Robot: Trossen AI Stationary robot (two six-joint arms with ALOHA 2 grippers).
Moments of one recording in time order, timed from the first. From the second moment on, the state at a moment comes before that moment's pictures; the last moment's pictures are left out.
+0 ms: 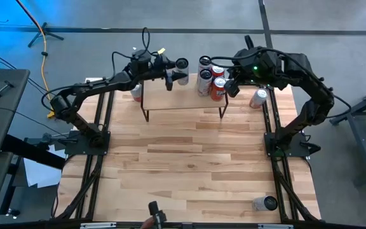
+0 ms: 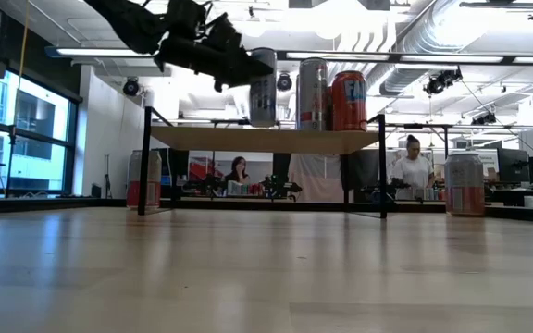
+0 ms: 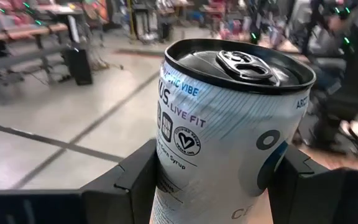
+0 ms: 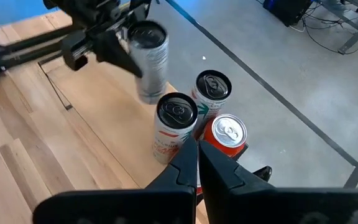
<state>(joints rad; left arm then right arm) 0.67 1.57 1.11 0.34 0.35 0.06 -0.19 1.56 2.24 -1.45 0.49 0.23</state>
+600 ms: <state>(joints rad) 0.66 1.72 1.15 0.49 0.31 -0.10 -0.19 1.56 2.24 -1.46 0.48 0.21</state>
